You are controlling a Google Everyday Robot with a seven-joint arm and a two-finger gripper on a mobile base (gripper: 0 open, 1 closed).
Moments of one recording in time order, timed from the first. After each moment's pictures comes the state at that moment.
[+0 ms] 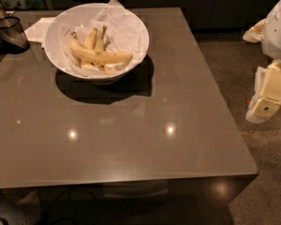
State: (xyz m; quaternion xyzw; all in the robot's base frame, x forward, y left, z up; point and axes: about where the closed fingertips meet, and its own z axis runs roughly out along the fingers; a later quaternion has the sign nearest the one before) arm 0.438 -0.217 0.976 -0.60 0.78 -0.03 0.16
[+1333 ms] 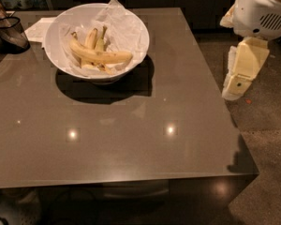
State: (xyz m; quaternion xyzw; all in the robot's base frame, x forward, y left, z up) arm 0.478 -0.180 0.989 -0.62 0.77 -0.03 0.16
